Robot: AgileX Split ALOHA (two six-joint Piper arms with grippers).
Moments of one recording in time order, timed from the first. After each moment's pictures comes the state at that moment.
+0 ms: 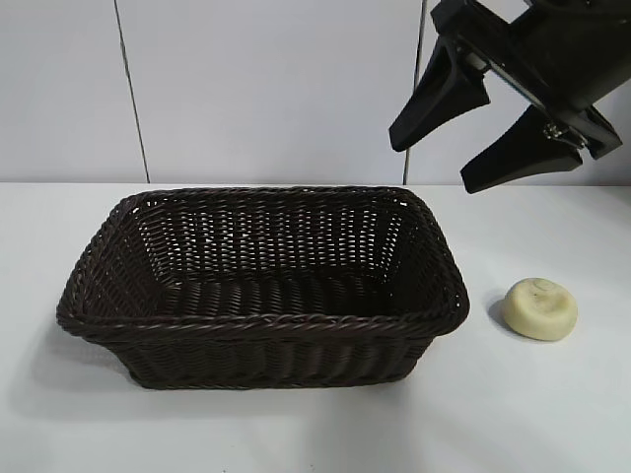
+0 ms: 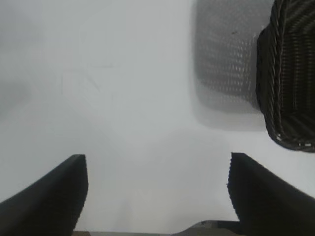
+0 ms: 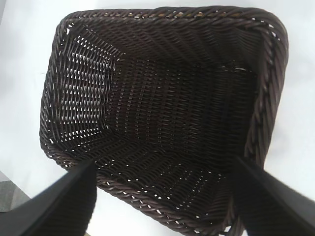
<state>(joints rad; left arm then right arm) 0.02 1.07 -1.03 -0.05 1.24 0.05 0.21 1.50 -1.01 0.77 0.73 -0.44</state>
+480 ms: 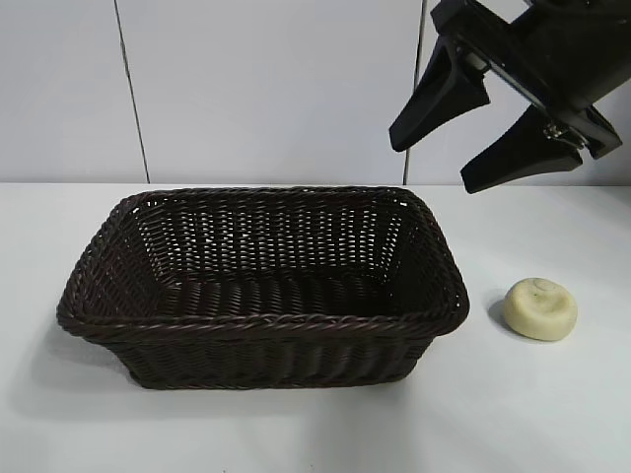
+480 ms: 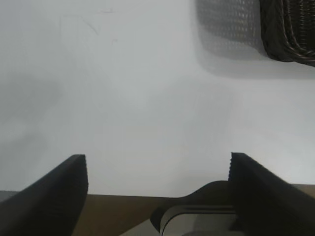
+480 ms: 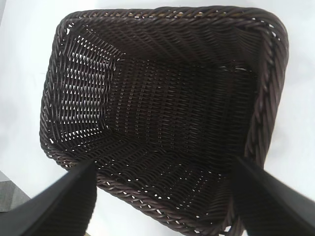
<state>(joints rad) 0.02 0.54 -0.60 -0.05 1.14 0.05 0.21 1.50 -1.01 0.77 0.73 -0.44</state>
